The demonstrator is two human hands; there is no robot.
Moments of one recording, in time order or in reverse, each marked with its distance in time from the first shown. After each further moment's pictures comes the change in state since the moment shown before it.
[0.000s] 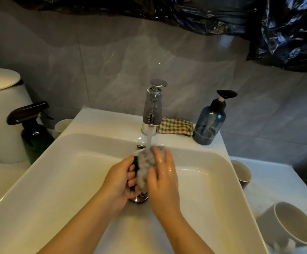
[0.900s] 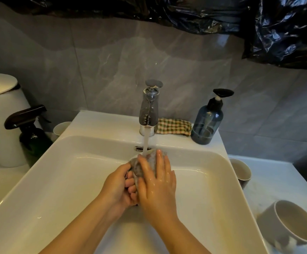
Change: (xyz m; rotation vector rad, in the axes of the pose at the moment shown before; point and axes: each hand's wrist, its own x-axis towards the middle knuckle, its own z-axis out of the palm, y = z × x) left_hand -0.002 -0.007 -0.004 -0.054 -0.067 -0.092; right_hand -0.007 0.017 0.017 -0.343 0.124 -0.214
